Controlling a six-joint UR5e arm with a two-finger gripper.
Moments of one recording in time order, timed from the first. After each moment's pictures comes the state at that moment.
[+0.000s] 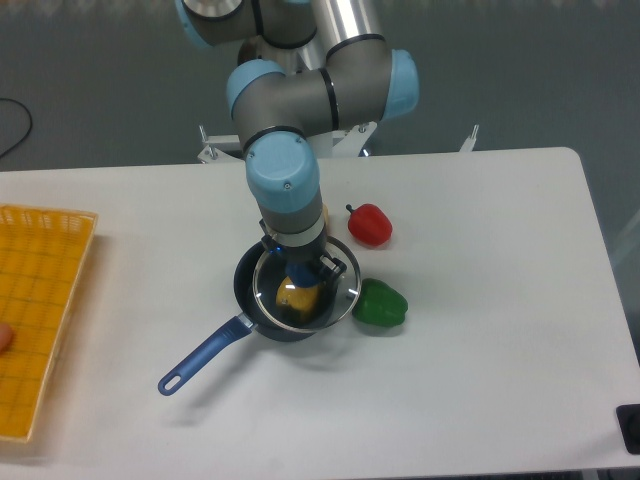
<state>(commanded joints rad) 2.31 -1.87 -1.66 -1.25 1.66 0.98</state>
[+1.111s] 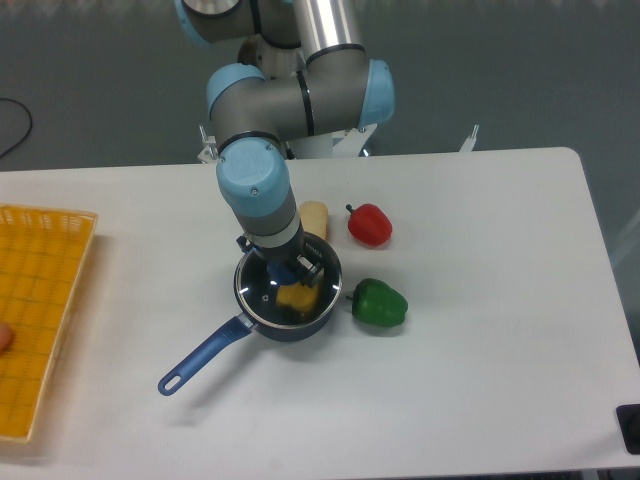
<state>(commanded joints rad) 2.28 -1.87 -1.69 -1.22 1.66 0.94</state>
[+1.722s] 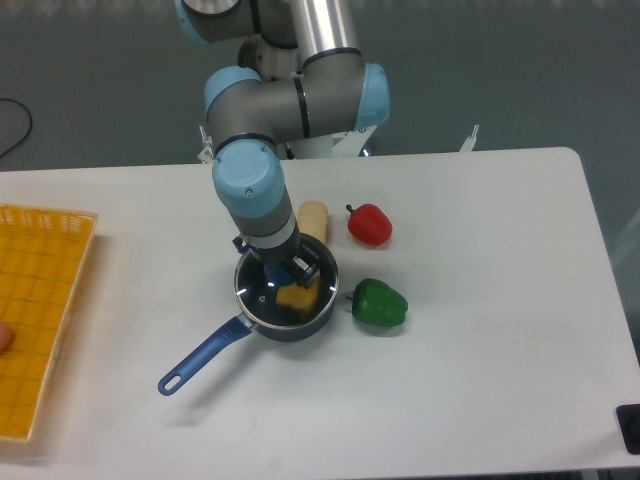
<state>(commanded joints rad) 2.26 -1.87 -1.70 -1.22 1.66 0.94</state>
